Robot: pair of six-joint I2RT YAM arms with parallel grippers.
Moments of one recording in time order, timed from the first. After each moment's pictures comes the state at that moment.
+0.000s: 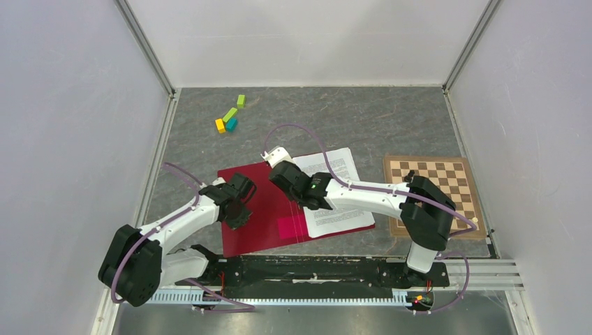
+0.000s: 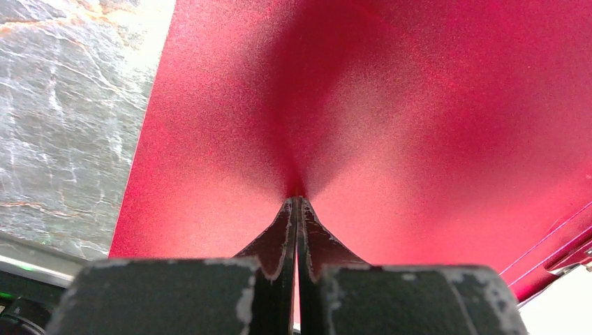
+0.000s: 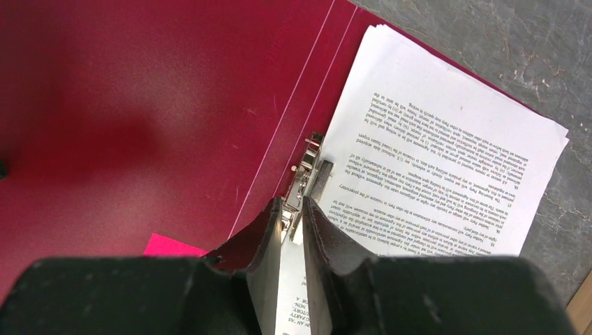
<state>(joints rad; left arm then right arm) -0.53 1.16 0.55 -0.74 -0.23 -1.19 1.10 1.76 1.25 -0.33 0.49 0.22</state>
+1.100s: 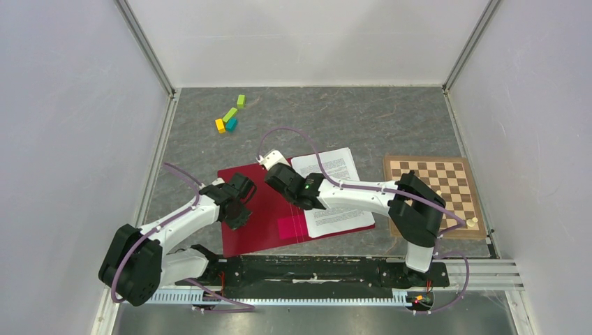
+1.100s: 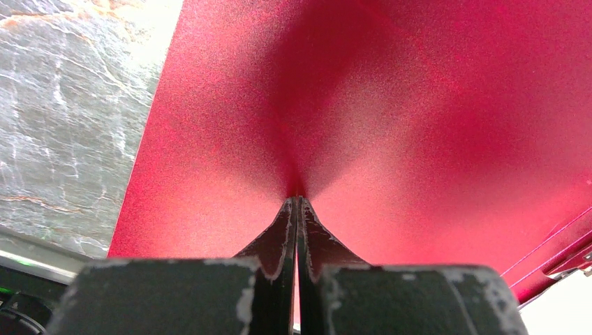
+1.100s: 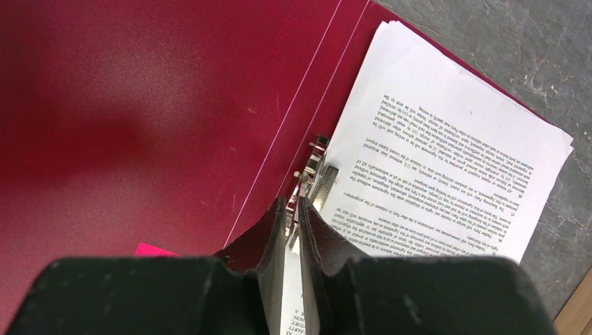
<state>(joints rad) -0.53 1.16 0.55 -0.76 -0.24 -1.22 1.11 1.83 1.29 -0.34 0.49 0.19</state>
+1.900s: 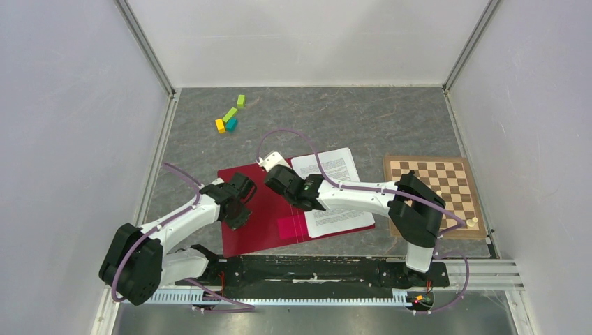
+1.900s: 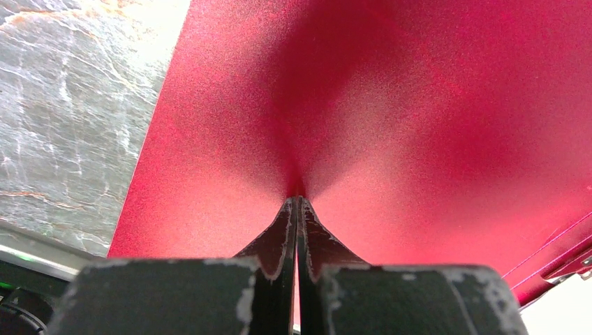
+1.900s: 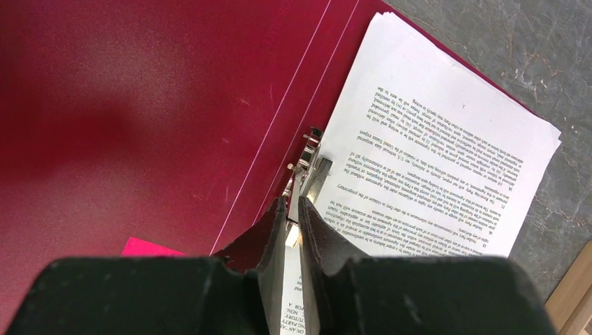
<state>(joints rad) -0.53 1.17 0.56 -0.77 -0.25 -1.23 1.12 1.83 1.29 -0.36 0.52 0.18</state>
